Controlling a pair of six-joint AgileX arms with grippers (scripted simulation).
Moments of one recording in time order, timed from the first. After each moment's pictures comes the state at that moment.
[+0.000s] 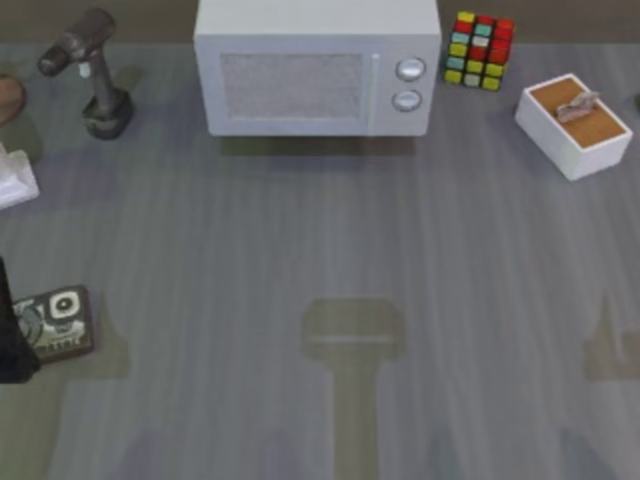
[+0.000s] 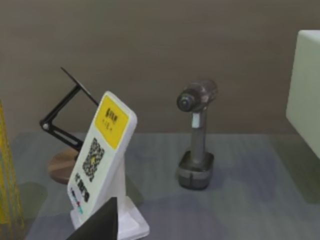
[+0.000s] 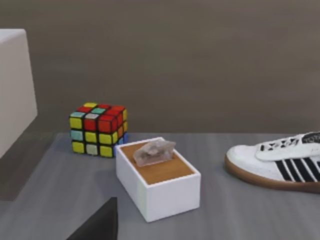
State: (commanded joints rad) left arm 0.00 0.00 0.00 0.00 0.00 0.00; right arm 0.00 0.00 0.00 0.00 0.00 0.00
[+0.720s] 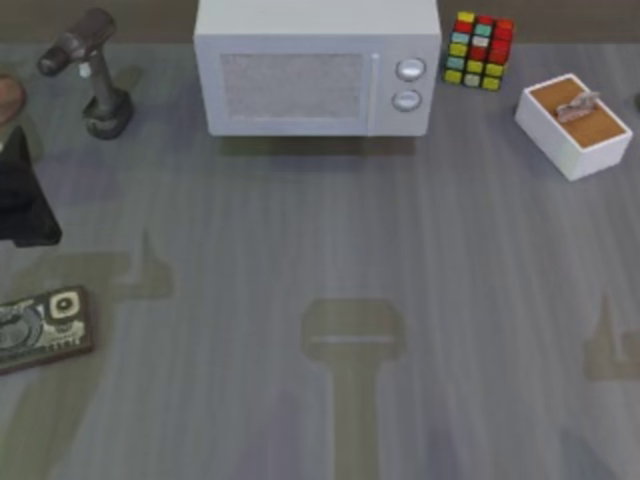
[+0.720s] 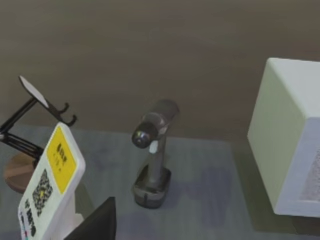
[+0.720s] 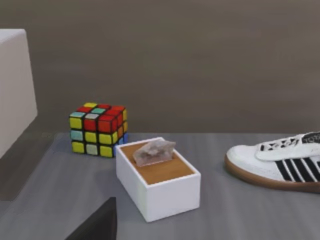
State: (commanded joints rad) left arm -0.26 0.57 0.46 -0.04 -0.23 -0.12; right arm 0.00 0.00 0.00 0.00 0.00 0.00
